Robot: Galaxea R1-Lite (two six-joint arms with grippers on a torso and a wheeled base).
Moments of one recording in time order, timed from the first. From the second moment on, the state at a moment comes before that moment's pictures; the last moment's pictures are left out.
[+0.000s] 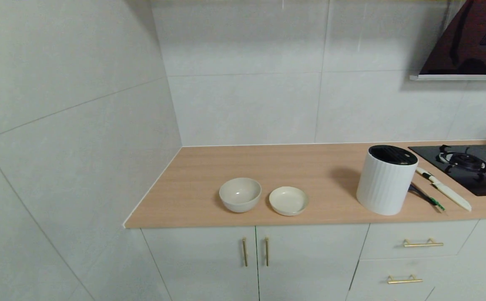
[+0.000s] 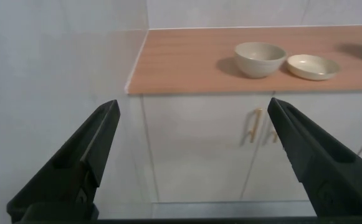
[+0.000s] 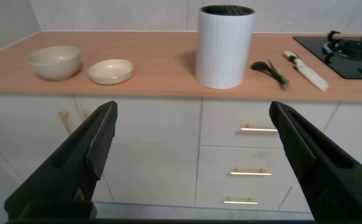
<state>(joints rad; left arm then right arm) 0.00 0.00 0.00 0.00 0.00 0.00 0.00 0.00 0.00 0.00 0.05 -0.01</state>
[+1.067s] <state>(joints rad) 0.00 0.00 0.00 0.00 0.00 0.00 0.00 0.00 0.00 0.00 0.05 -0.01</state>
